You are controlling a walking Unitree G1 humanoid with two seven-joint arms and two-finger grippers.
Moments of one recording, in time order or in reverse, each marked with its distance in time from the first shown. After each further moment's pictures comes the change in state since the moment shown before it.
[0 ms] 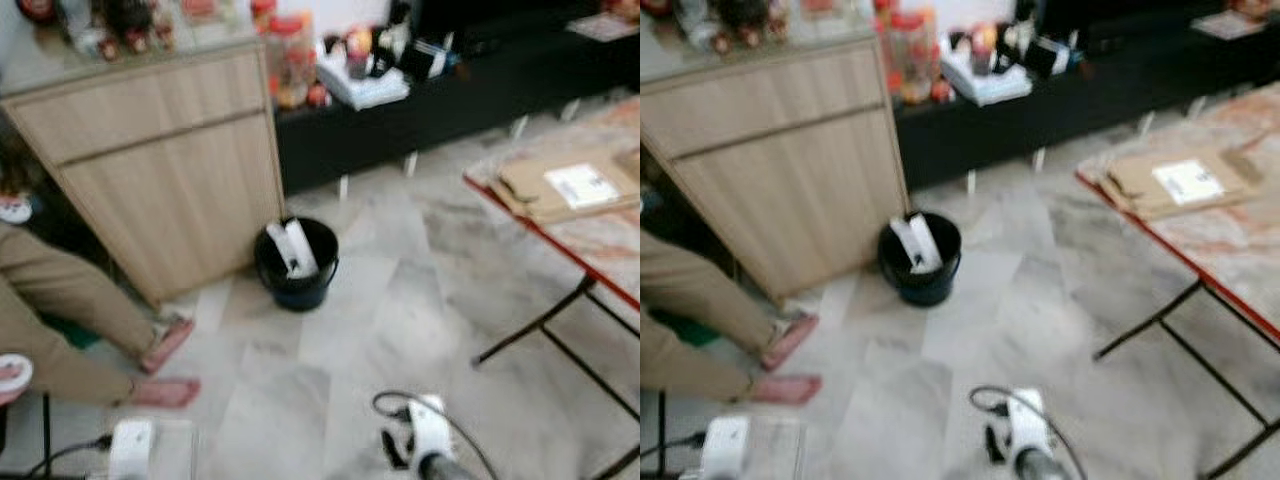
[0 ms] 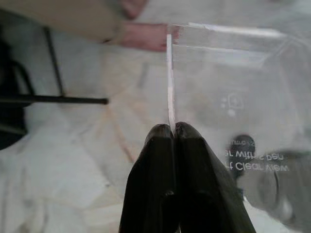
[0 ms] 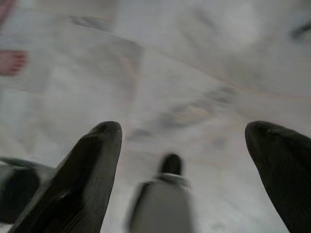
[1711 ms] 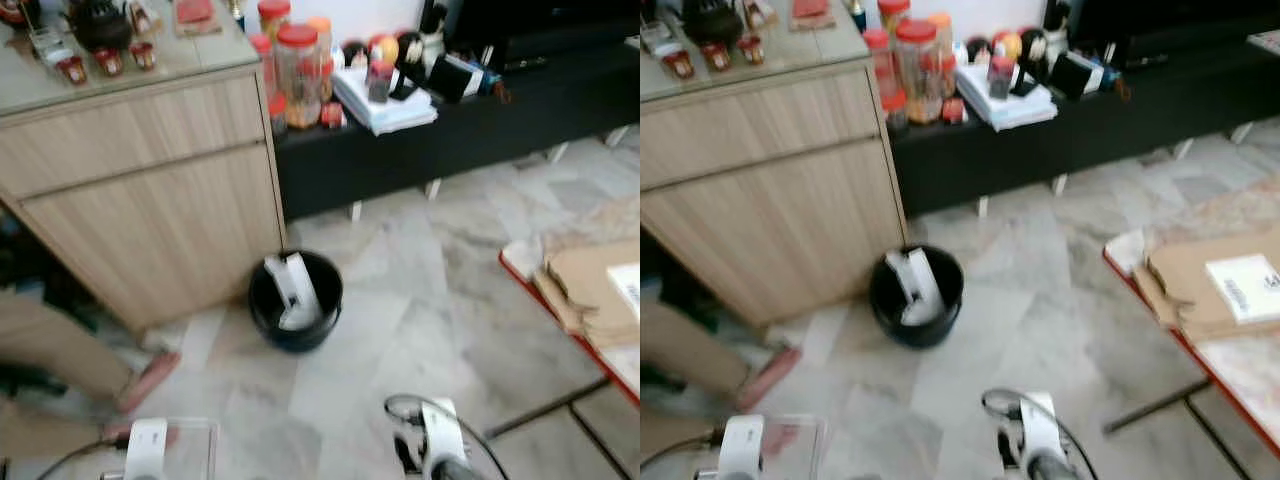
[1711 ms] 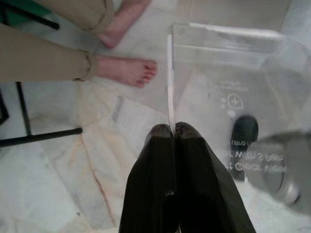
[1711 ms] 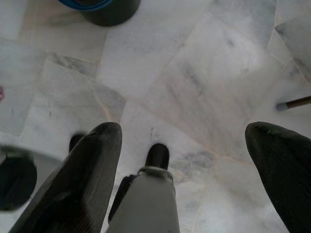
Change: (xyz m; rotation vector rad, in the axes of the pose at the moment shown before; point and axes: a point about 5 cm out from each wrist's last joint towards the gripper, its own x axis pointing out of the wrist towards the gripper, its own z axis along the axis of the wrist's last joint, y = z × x) left arm 0.000 -0.001 0.002 -0.001 -0.006 -0.001; right arm 0.002 0.007 0.004 -0.024 -0.004 0.026
